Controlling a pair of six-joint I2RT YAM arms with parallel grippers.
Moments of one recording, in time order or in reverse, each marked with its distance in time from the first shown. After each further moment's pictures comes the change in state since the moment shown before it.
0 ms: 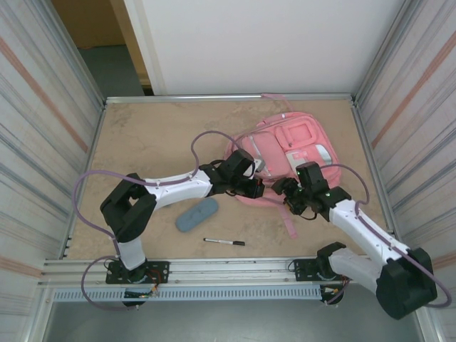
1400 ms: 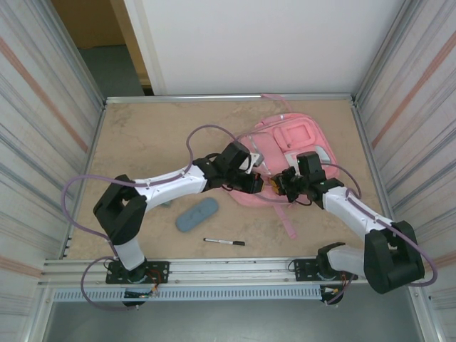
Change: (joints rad) left arm 0.033 -0.054 0.039 -0.080 0.063 0.029; right arm -0.089 0.240 0.029 0.264 -0.181 0.195
